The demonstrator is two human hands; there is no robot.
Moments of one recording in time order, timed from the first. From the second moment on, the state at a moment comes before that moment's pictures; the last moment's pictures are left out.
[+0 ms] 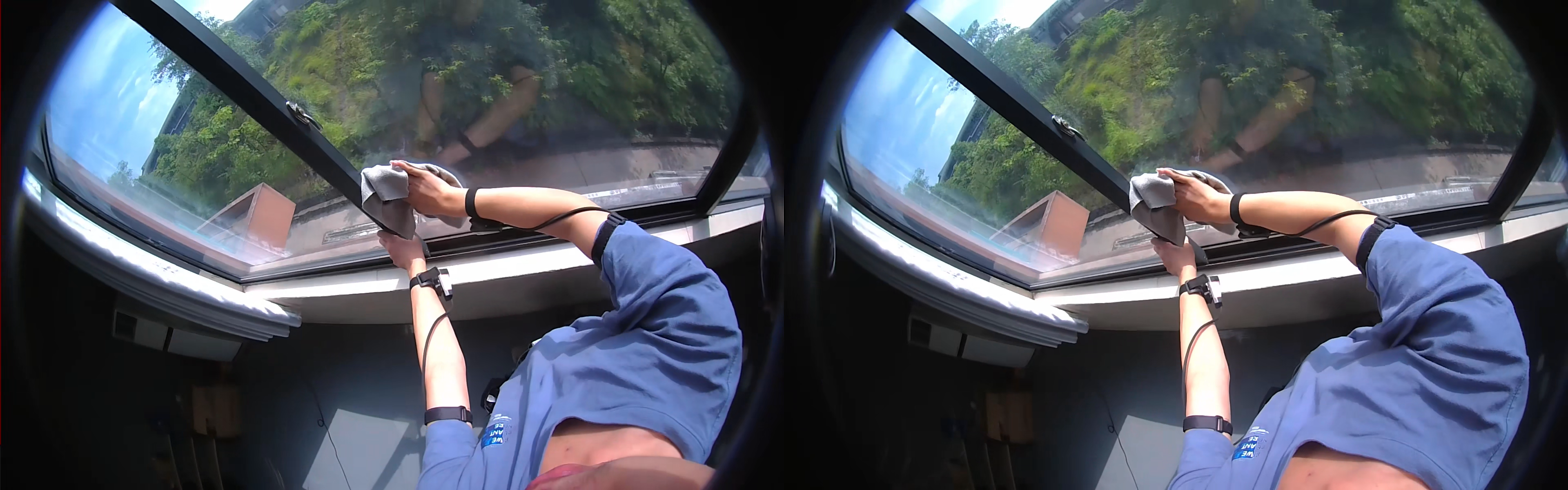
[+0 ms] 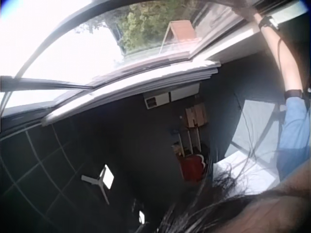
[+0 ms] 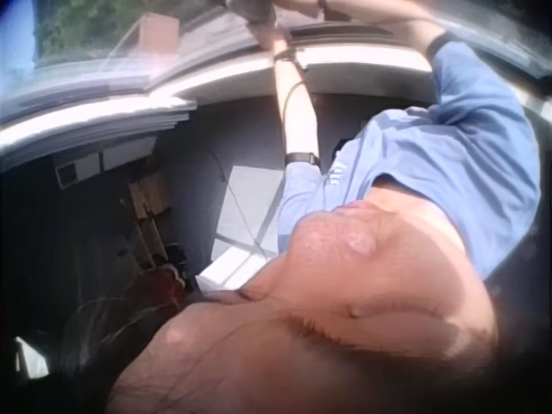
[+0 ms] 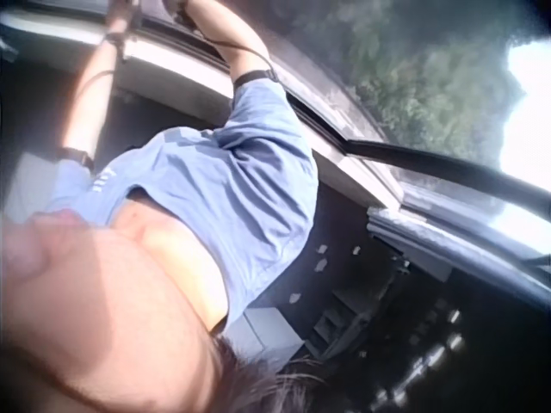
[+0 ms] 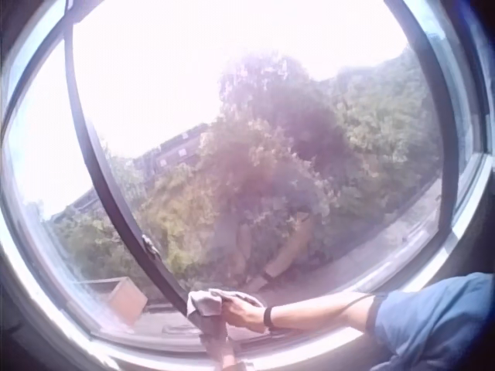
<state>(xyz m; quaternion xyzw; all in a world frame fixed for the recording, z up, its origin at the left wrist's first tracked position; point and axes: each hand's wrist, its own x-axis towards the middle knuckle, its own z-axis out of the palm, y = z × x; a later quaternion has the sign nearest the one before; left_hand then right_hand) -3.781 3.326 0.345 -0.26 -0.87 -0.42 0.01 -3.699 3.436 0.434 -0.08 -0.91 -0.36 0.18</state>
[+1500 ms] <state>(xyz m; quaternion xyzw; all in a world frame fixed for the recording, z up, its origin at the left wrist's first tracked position) -3.773 3.332 0.352 -0.20 -0.95 -0.23 0.06 -3.558 3.479 0.744 -0.09 -0.75 -0.36 0.55</state>
